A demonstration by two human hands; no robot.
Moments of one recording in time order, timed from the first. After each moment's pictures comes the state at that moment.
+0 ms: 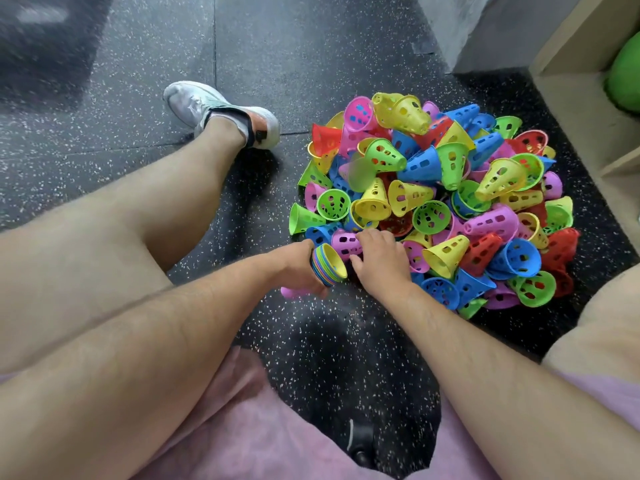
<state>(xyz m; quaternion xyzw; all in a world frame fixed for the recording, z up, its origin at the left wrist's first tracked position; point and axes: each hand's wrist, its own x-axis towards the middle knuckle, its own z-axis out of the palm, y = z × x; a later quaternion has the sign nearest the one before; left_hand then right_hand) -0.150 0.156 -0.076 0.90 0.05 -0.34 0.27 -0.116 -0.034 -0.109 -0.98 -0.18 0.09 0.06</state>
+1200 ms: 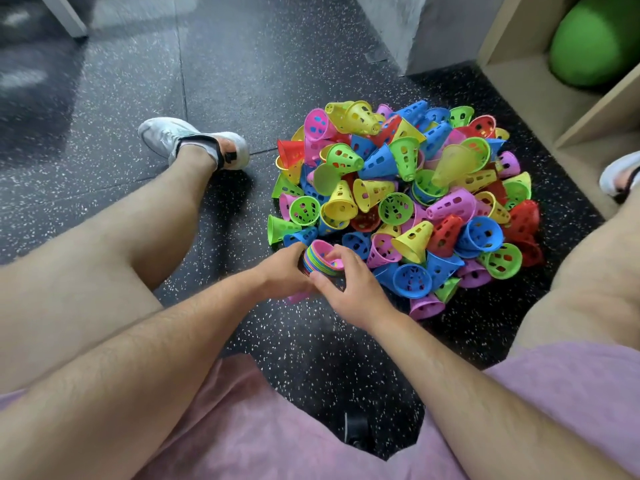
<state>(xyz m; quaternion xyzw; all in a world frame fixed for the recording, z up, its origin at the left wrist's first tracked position) -0.164 0.129 -0.062 0.89 0.03 -0.27 0.36 -0.190 -0.057 -0.069 -0.86 -0.11 0.14 0.47</state>
